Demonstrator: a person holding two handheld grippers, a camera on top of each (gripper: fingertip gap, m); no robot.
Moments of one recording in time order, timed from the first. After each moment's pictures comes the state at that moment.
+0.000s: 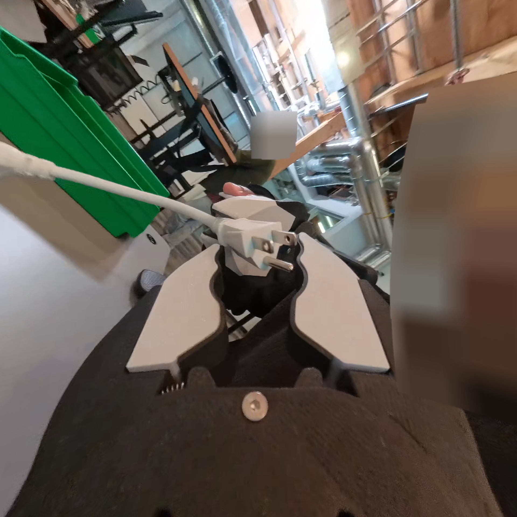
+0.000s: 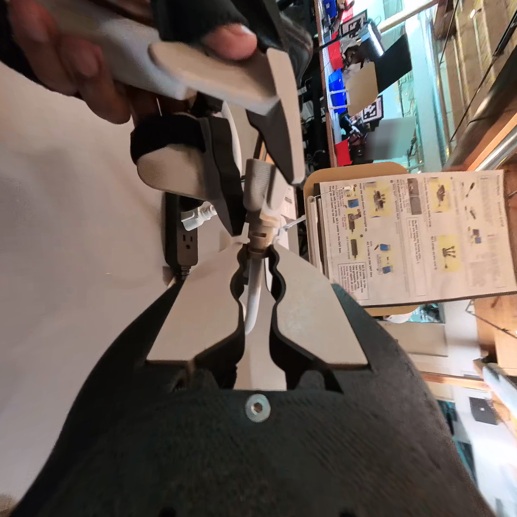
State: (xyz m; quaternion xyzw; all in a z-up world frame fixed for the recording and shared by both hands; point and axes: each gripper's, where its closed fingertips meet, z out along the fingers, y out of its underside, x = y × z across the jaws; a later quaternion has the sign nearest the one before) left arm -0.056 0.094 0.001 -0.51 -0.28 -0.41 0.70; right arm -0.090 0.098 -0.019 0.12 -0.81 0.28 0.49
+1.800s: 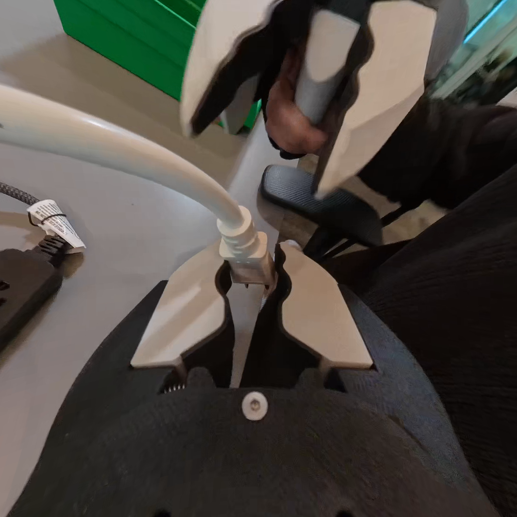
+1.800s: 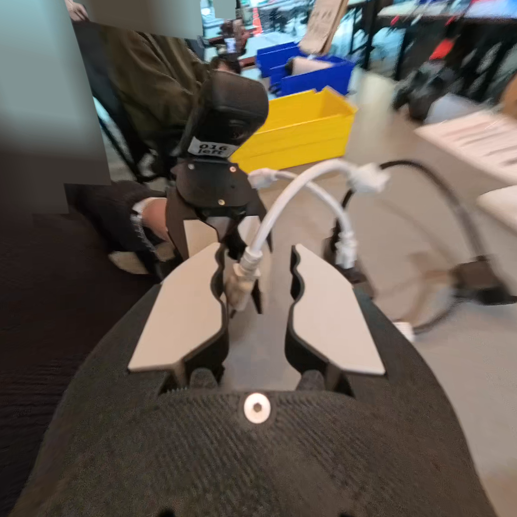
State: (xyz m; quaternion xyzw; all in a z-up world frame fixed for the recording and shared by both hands) left arm -0.026 0.138 -0.091 -0.83 -0.20 -0.12 0.50; right arm -0.058 0.112 -0.023 -0.14 -0.79 0.60 -0.03
